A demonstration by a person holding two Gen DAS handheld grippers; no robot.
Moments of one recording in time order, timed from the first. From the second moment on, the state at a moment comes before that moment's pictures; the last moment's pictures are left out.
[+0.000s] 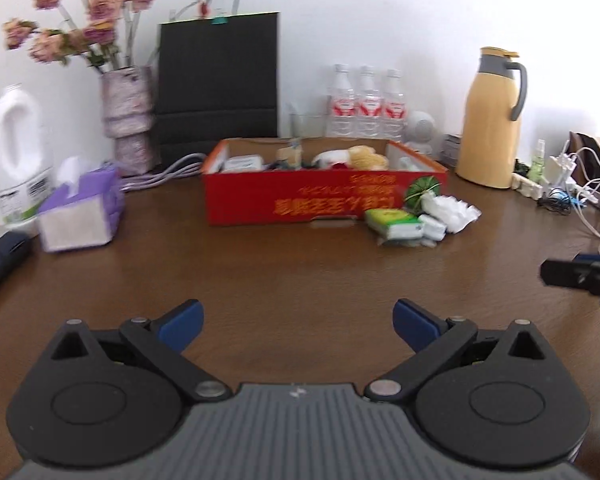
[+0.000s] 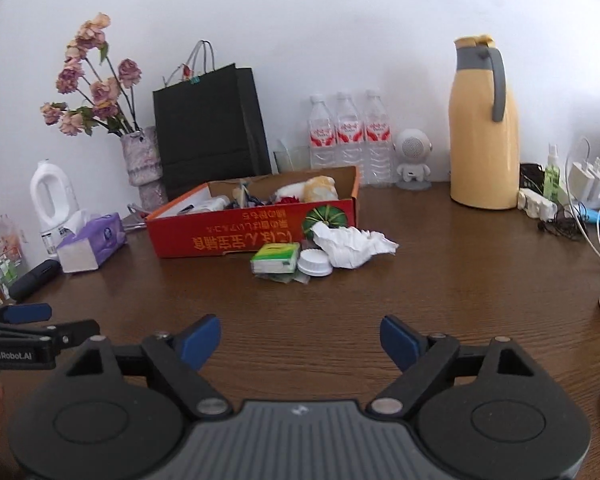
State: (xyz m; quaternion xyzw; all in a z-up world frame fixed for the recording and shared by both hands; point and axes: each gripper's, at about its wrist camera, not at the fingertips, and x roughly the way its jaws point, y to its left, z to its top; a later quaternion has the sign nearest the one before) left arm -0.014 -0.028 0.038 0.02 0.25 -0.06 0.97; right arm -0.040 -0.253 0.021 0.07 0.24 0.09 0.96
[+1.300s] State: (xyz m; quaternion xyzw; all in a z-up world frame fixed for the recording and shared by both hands) left arm 0.171 -0.124 0.015 0.02 0.34 -0.18 0.92; right arm 0.099 -0.284 0.021 0.12 0.28 0.06 0.95
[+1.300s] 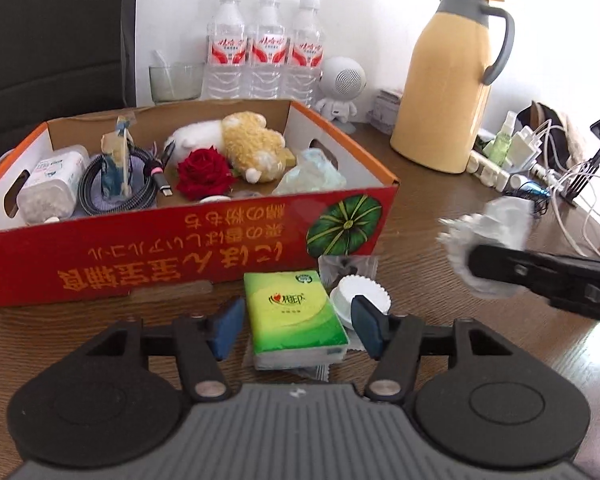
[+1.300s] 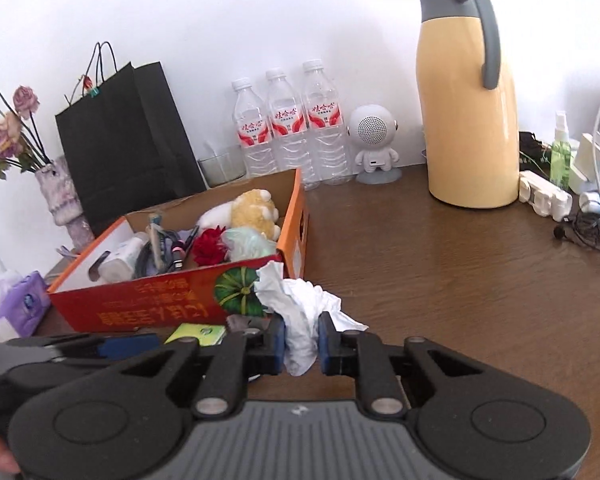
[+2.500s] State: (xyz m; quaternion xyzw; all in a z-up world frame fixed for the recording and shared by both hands) left arm -0.028 -0.015 0.012 -0.01 0.35 -0.04 0.93; right arm -0.020 -0.171 0.016 -0.05 0.29 0.18 0.94
